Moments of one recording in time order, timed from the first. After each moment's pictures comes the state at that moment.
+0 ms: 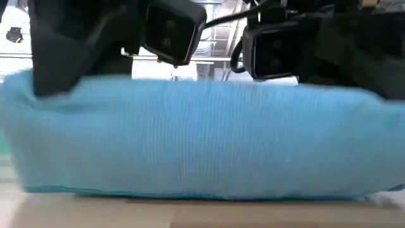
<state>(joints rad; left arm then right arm) -0.45 2.00 1.37 -0.60 0.54 -0.86 0.45 1.94 1.05 -0.08 -0.72 0.74</state>
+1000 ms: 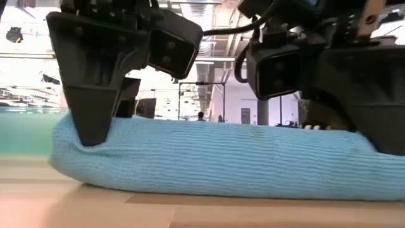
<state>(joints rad) -0.46 2.00 1.32 -0.55 0.34 -0.93 0.44 1.95 1.05 -0.18 -0.63 0.72</state>
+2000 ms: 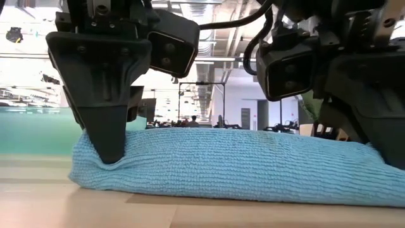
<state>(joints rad) -0.47 2.00 1.29 -0.45 0.16 -0.92 0.44 1.95 1.04 -0.20 -0.47 0.80</state>
